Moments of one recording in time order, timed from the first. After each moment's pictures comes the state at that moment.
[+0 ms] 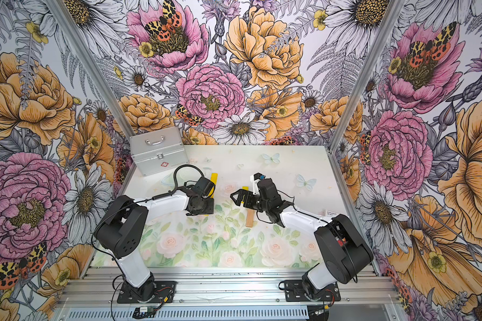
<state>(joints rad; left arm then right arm) -0.56 1.78 1.07 -0.54 -0.10 -0.54 0.53 1.51 0.76 0.17 -0.37 0.75</state>
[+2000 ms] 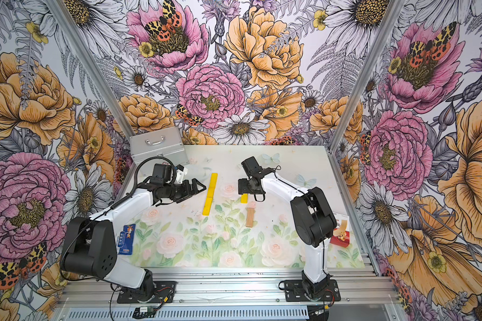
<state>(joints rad) -0.18 1.52 0.98 -0.41 0.54 -0.49 0.51 1.93 1.45 -0.62 0.00 0.42</state>
